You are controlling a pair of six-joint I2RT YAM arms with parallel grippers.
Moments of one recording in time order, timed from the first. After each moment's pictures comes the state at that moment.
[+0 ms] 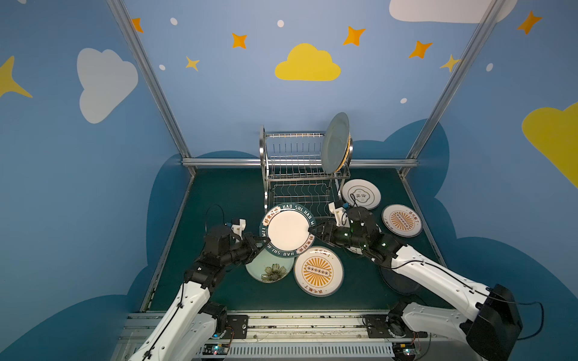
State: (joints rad) left arm -0.26 0.74 0.51 -0.24 0.62 -1.13; right arm 0.76 1.17 0.83 -0.15 -0.36 0.95
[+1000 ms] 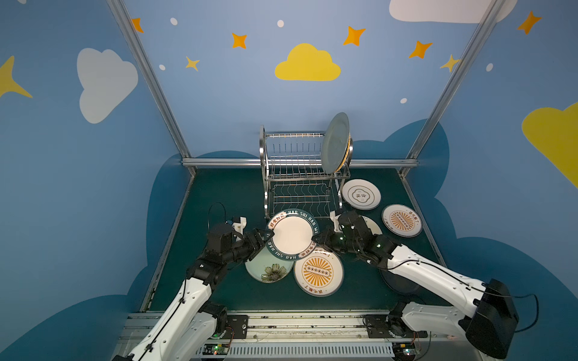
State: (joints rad) left arm -0.27 0.78 0.52 -0.24 0.55 -1.06; right arm 0.83 1.19 0.86 -0.34 -0.17 1.14
